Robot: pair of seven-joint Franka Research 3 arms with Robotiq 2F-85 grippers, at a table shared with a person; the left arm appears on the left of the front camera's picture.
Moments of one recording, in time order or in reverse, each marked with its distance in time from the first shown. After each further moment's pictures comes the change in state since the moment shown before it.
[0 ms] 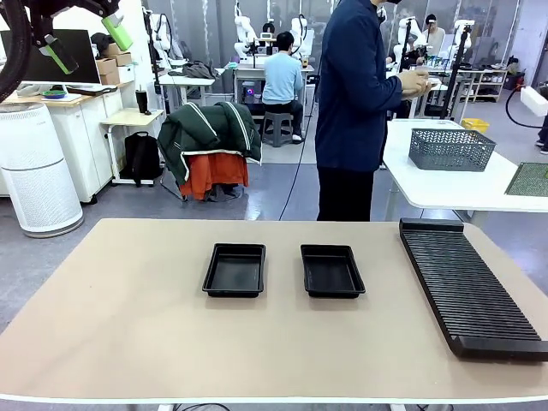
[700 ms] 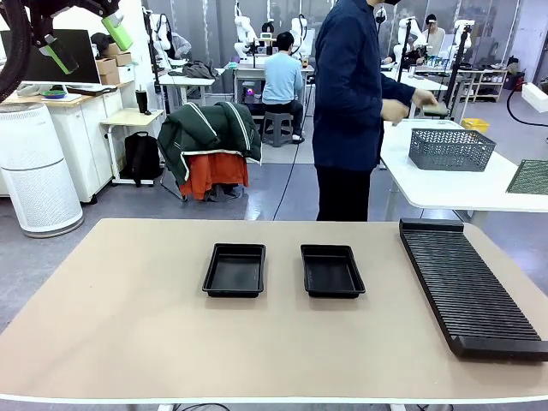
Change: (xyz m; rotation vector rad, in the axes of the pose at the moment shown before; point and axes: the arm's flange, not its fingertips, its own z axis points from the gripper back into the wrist) left arm 0.000 0.000 0.000 0.000 0.000 0.000; right arm 0.000 -0.001 0.002 0.006 0.000 -0.003
